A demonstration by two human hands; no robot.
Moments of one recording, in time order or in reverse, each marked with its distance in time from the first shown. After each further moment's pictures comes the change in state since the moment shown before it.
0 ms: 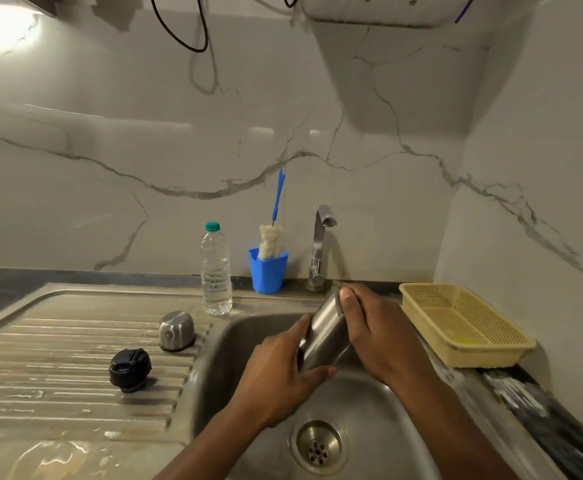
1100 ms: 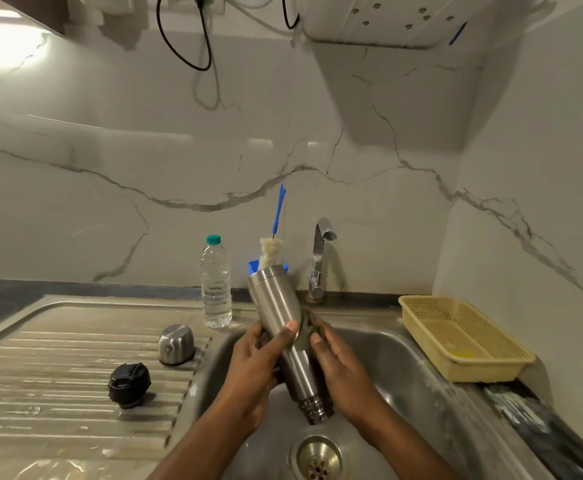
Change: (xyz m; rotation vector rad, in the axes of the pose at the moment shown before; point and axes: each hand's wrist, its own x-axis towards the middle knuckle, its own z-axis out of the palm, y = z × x) left_hand 0.010 -0.003 -0.014 -1.167 0.191 -0.424; right_hand -0.021 -0.012 0.053 0.720 -0.283 0.275
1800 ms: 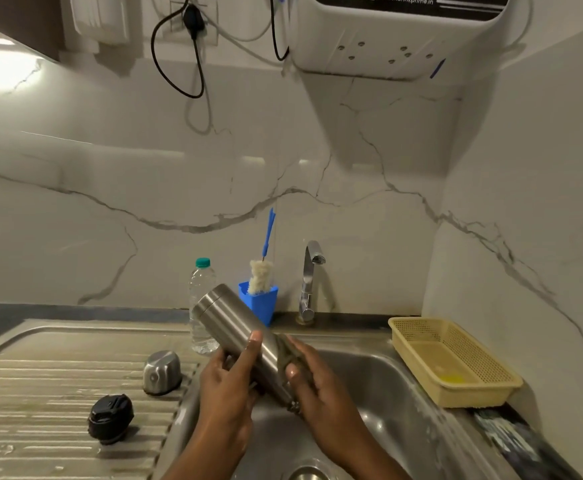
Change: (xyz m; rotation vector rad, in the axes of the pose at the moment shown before) left_hand 0.007 0.008 0.001 -0.237 0.241 0.075; right_hand 0.006 0.008 0.002 -0.242 0.033 -0.239
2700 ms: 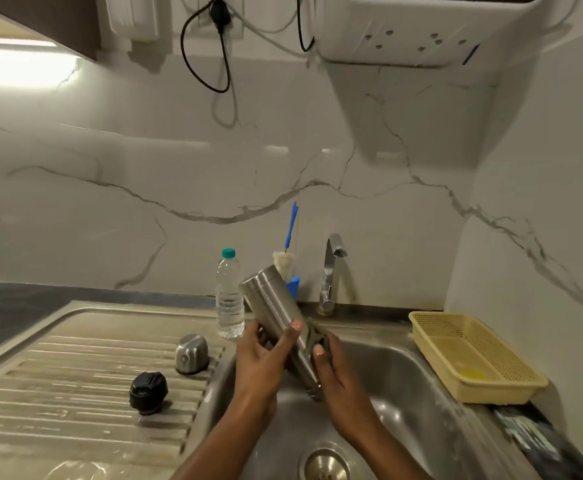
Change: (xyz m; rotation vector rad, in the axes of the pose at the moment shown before) left_hand -0.002 0.002 0.006 0.273 -0.065 0.125; right_hand 0.006 0.007 0.012 0.157 0.032 0.165
